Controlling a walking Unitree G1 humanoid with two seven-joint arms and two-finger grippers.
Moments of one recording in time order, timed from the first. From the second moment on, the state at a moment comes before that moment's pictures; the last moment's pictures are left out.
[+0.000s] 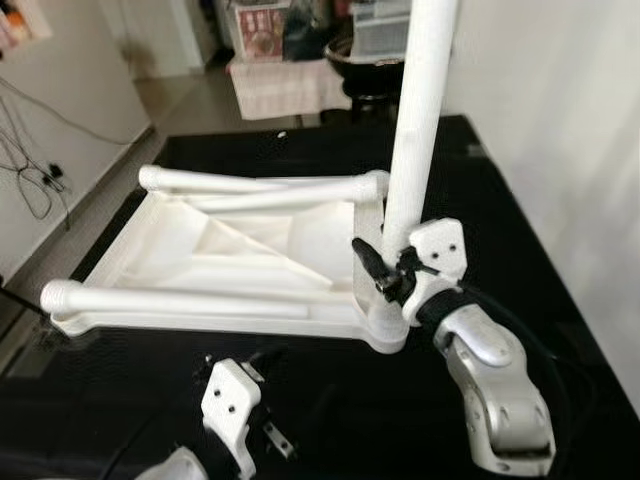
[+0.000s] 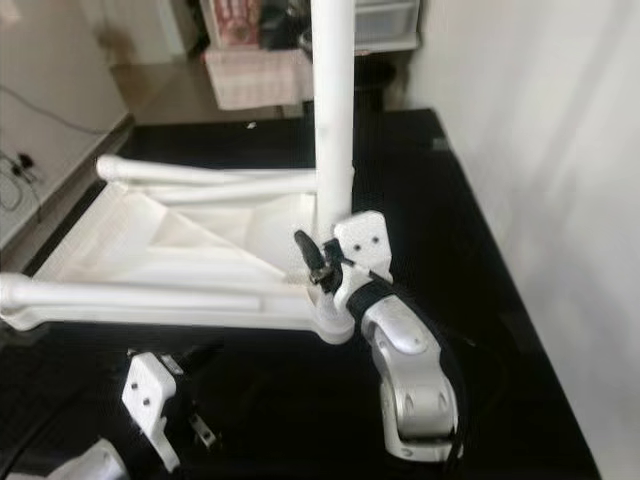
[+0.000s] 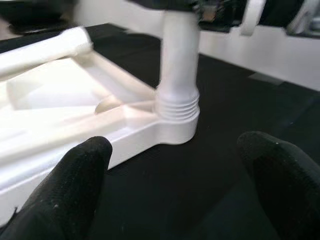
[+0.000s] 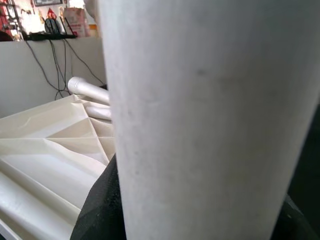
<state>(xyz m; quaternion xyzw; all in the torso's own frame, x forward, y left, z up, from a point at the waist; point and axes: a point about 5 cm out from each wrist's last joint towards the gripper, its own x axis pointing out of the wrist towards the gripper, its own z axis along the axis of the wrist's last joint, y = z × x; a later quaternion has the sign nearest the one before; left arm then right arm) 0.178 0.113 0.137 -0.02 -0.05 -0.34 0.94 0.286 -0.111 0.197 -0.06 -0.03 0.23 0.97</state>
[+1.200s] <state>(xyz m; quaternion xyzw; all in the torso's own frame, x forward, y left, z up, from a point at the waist) 0.179 0.106 0.133 -0.03 -0.04 -0.34 0.94 0.340 -0.118 0.234 -0.14 -0.01 0.64 0.75</state>
